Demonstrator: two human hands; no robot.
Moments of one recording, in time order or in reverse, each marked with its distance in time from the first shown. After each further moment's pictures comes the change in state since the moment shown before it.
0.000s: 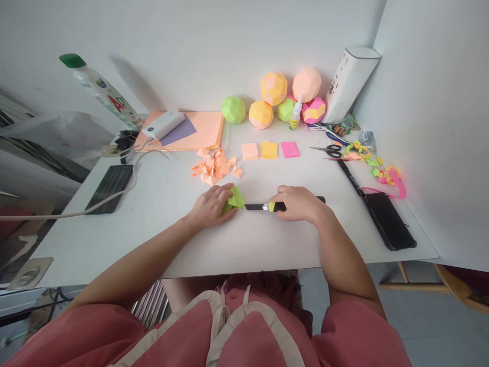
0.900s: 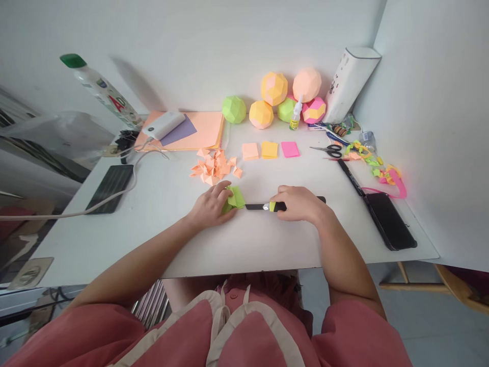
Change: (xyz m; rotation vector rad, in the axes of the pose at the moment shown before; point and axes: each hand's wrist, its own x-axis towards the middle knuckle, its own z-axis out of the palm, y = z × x) left_hand 0.000 0.000 0.000 0.006 -0.028 -0.031; right_hand 0.000 0.001 0.000 -0.005 -0.017 0.017
